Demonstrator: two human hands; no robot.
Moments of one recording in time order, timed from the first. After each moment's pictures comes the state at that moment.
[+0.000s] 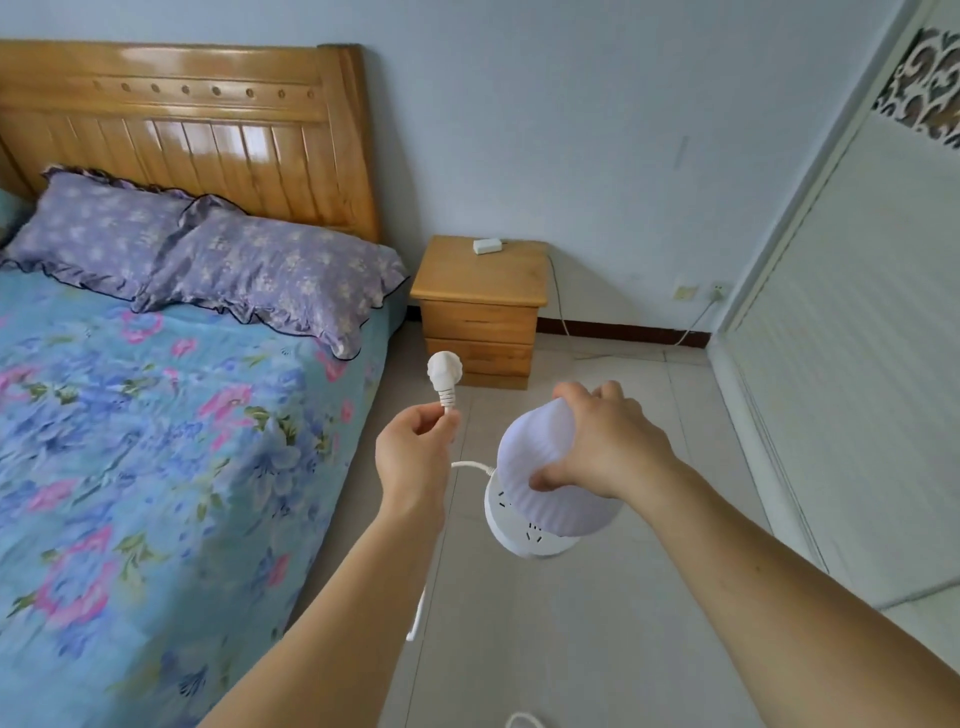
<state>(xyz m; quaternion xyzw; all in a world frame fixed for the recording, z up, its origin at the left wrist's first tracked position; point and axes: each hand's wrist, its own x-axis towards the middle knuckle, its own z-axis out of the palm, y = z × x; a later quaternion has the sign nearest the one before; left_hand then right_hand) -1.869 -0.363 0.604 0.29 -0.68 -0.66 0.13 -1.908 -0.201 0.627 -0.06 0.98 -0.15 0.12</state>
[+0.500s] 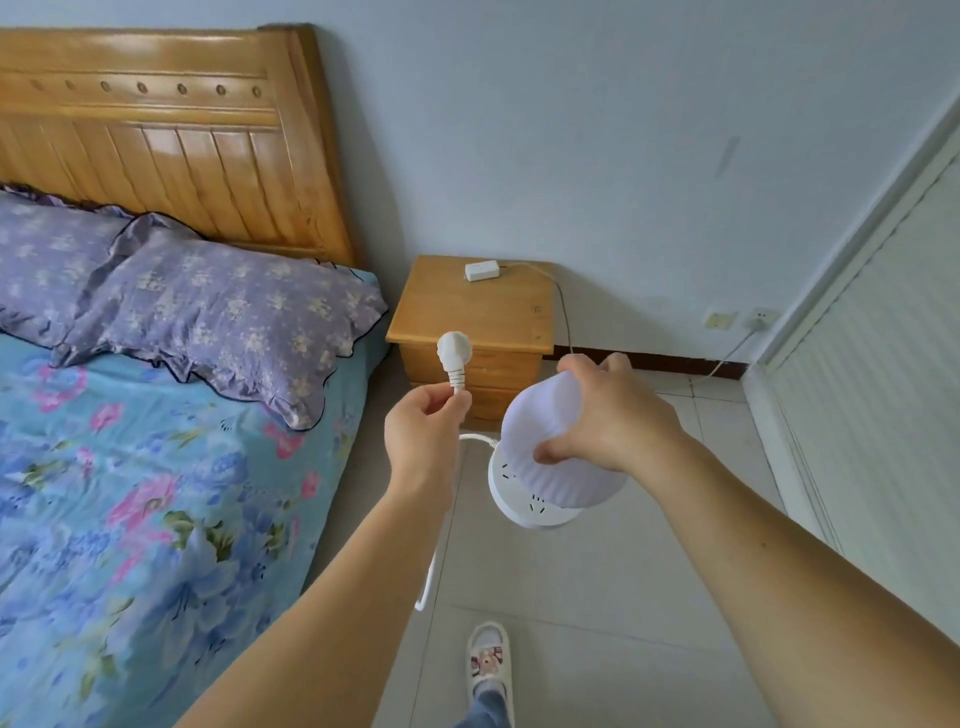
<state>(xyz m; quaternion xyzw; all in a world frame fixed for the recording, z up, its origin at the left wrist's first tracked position) -2.185 -0.358 0.588 0.29 -0.68 -0.66 0.12 -2.227 -0.199 0.617 -0.06 0.98 -0.17 0.12</state>
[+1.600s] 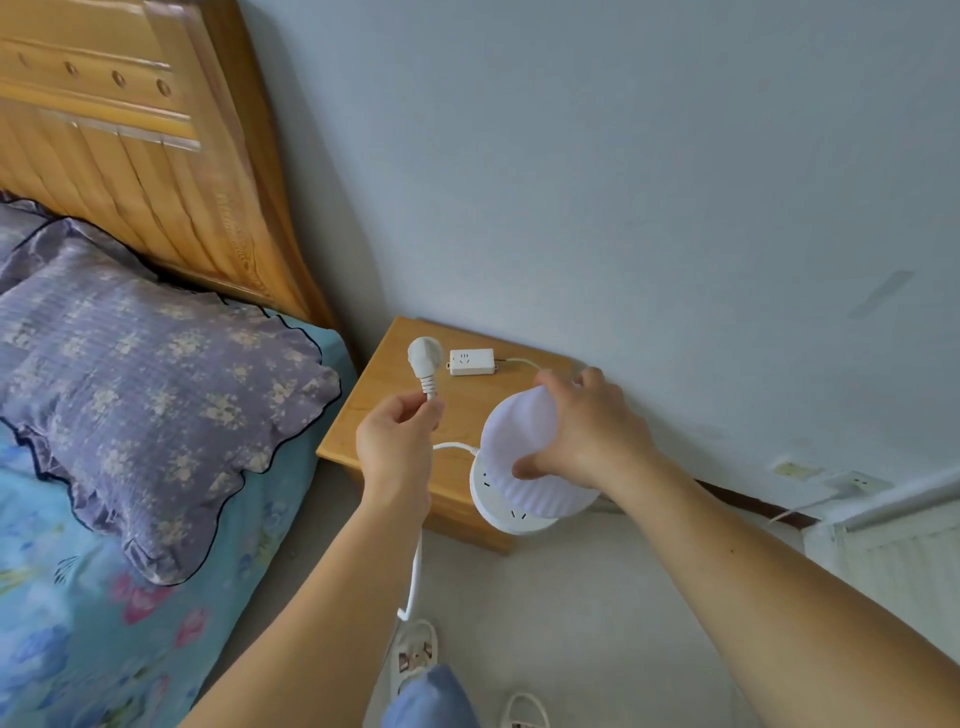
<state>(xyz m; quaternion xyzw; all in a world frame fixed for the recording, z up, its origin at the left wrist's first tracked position) -2.658 -0.359 0.562 0.43 -0.62 -0.63 0.17 -2.730 -0.212 0.579 -0.16 0.96 -0.13 0.18</state>
